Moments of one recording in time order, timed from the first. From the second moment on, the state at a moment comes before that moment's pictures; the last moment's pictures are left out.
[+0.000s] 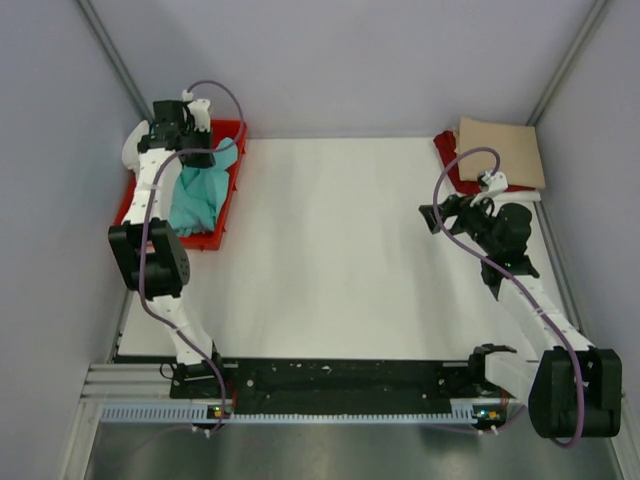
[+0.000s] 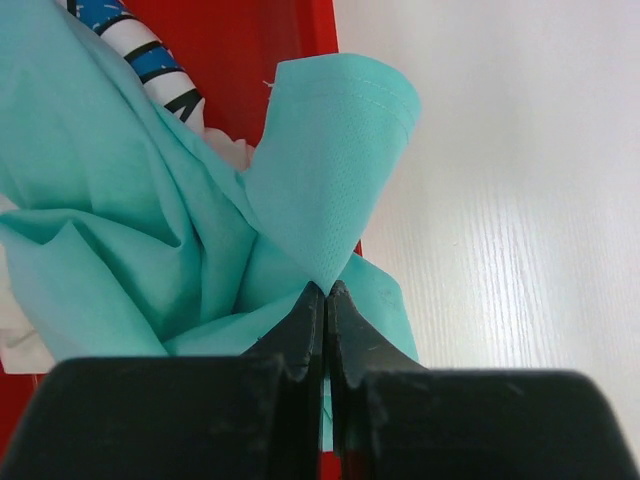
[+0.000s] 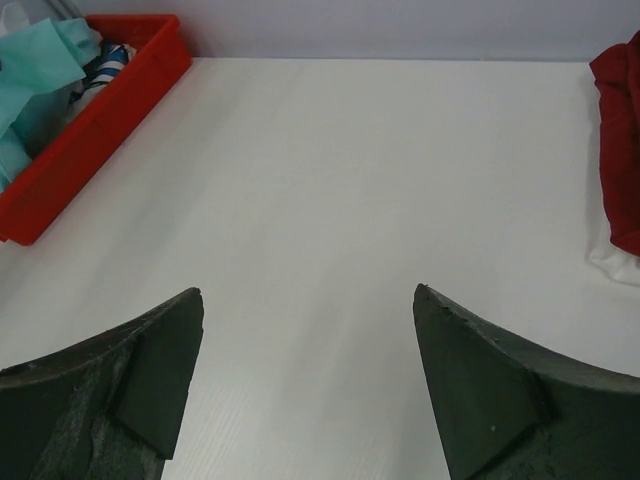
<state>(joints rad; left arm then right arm) 0.12 1.96 1.87 -0.68 0.25 0.18 0.02 1.06 0.56 0.39 -0.48 0.25</state>
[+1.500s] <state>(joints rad) -0.46 1.81 1.77 -1.07 0.56 0.47 0.11 1.10 0.75 -0.12 -0.35 0.30</state>
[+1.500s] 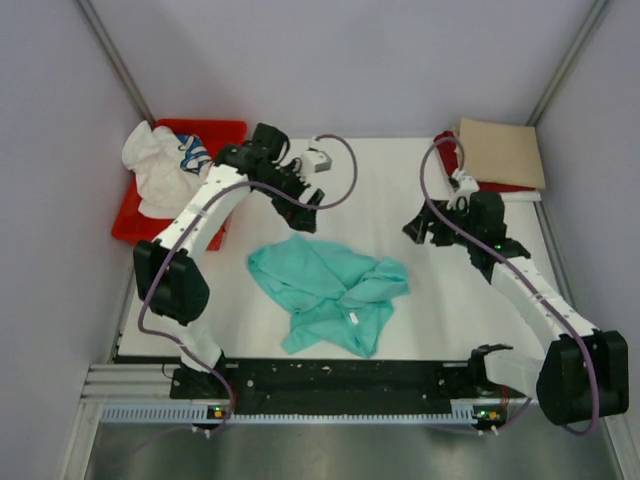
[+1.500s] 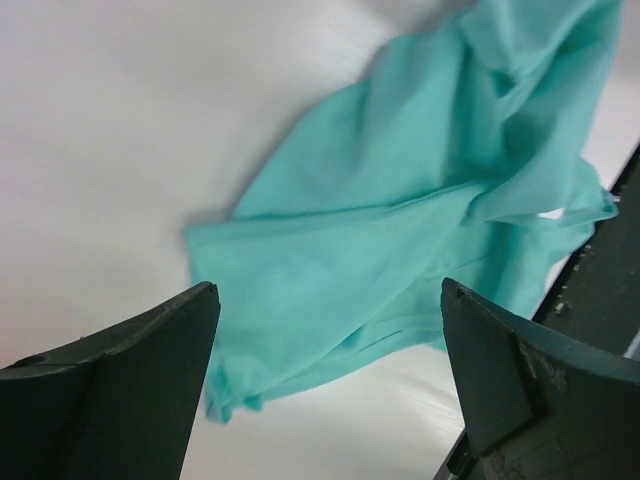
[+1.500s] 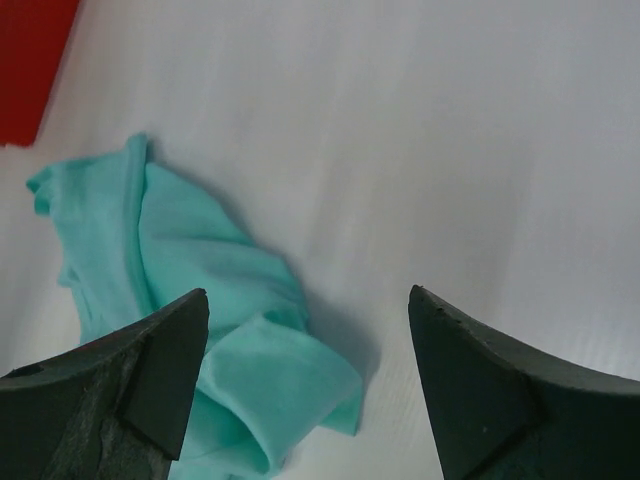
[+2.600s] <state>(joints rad) 0.02 1.50 1.17 -0.99 0.58 0.62 0.23 2.07 1.85 -0.52 -0.18 0.05</state>
